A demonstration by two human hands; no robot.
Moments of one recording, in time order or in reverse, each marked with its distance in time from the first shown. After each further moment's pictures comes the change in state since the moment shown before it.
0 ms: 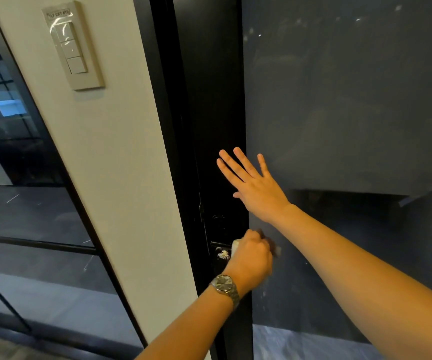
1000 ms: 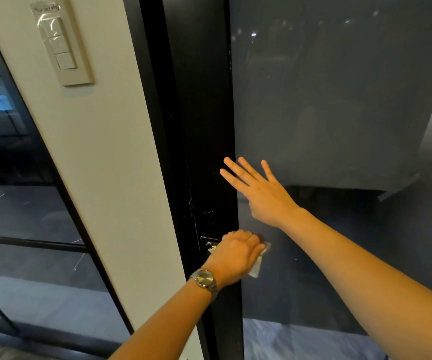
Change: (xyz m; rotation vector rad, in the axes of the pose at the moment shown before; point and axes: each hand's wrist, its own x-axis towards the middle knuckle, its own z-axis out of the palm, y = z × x) left_hand -0.007 -0.002 0.015 -0.370 0.235 0.108; right_hand -0.035 0.016 -0.023 0.151 -0.188 -0.007
